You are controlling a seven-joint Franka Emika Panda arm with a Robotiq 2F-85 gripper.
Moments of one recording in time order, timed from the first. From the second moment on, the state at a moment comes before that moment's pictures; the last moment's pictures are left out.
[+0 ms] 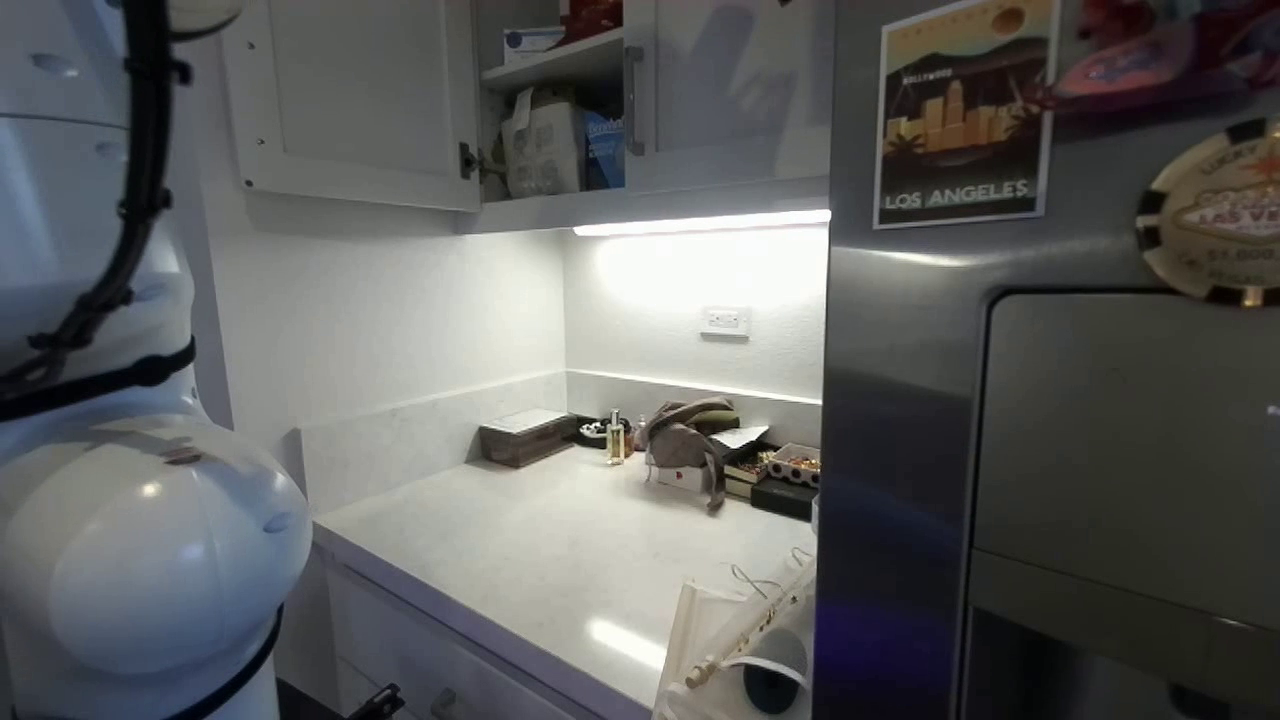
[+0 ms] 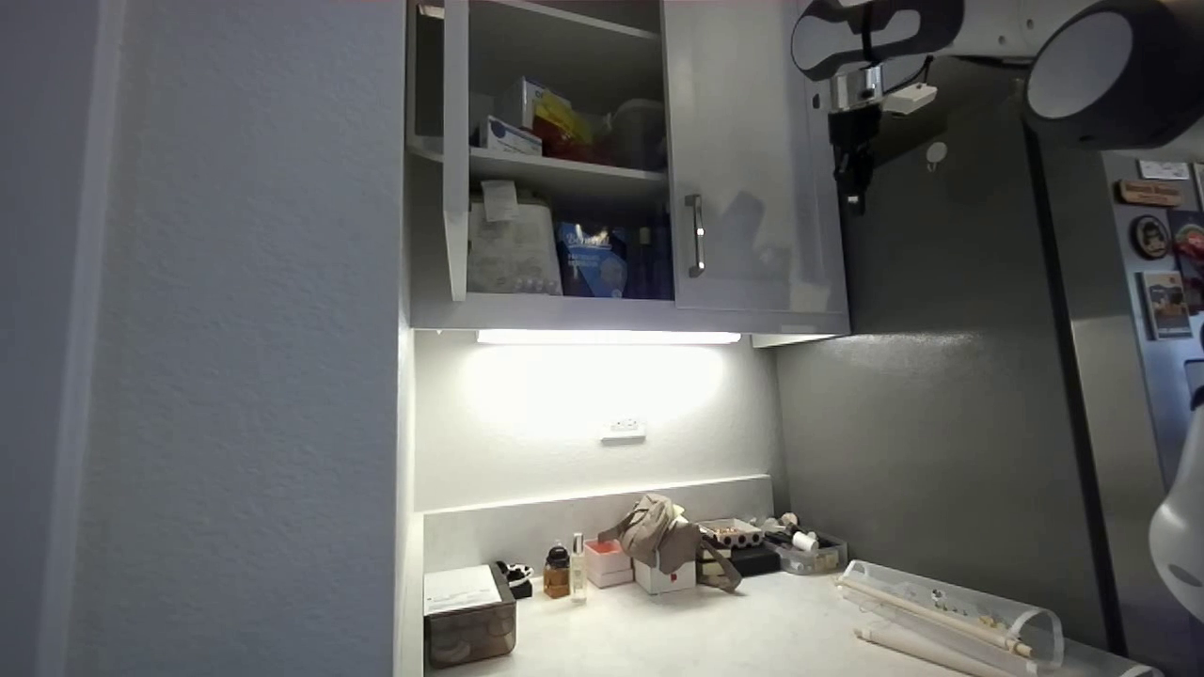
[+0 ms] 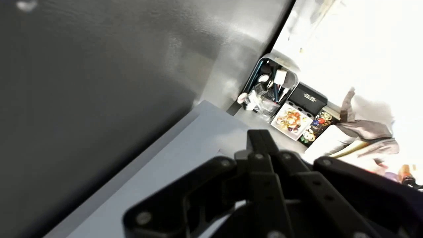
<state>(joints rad) -0.13 -0.14 -0.19 -1.14 -0.33 1.50 -0.71</state>
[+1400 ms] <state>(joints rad) -0.11 -0.50 -0.19 -1.85 -0.32 1.72 -0.46</state>
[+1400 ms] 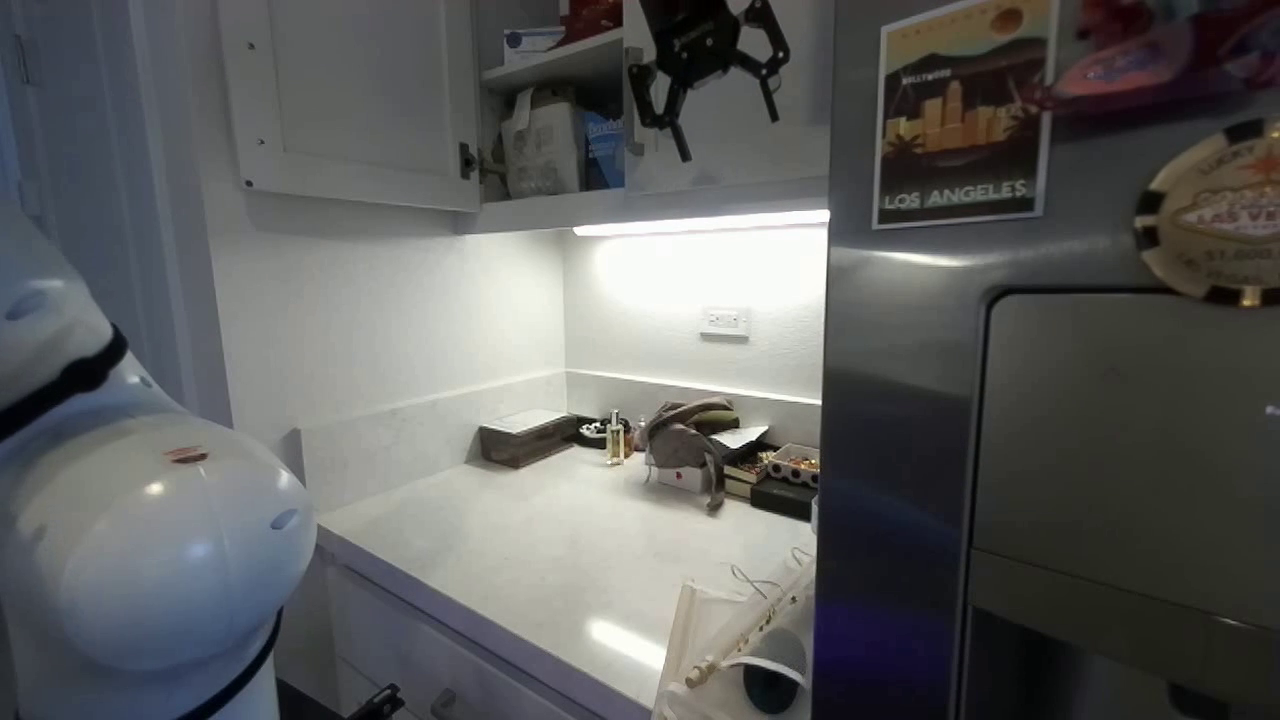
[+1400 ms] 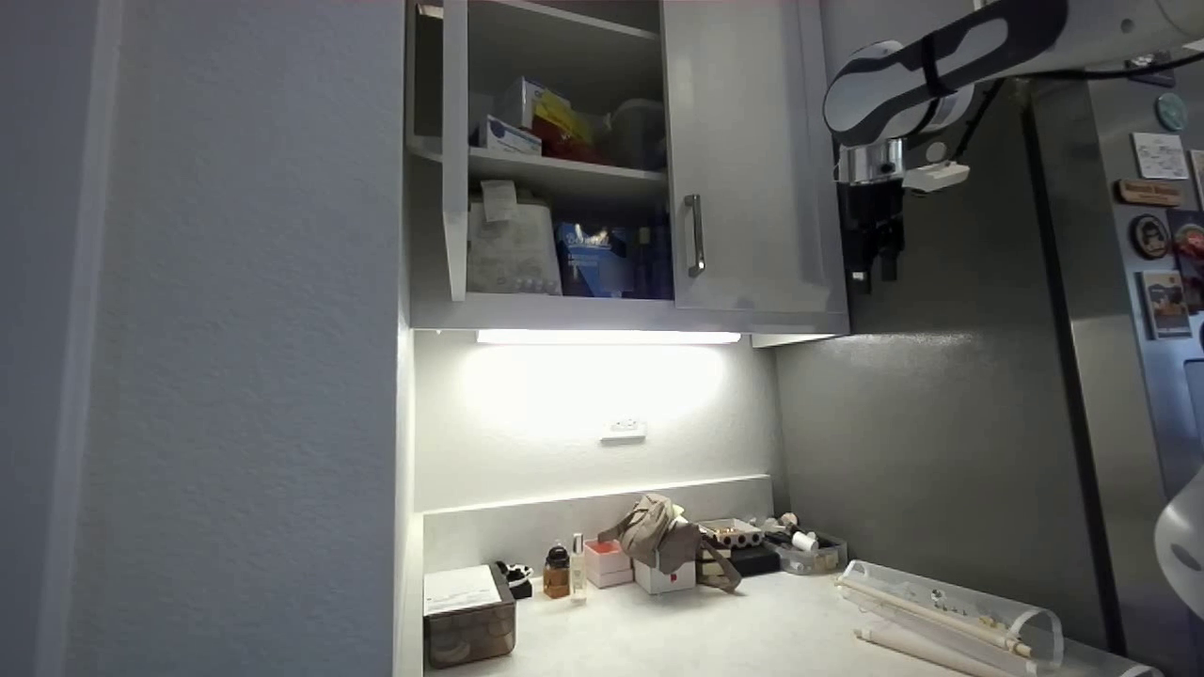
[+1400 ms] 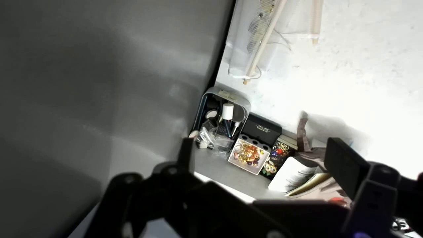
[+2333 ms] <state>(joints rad) -0.08 -0.60 -0.19 -2.02 -0.32 1.74 -0.46</state>
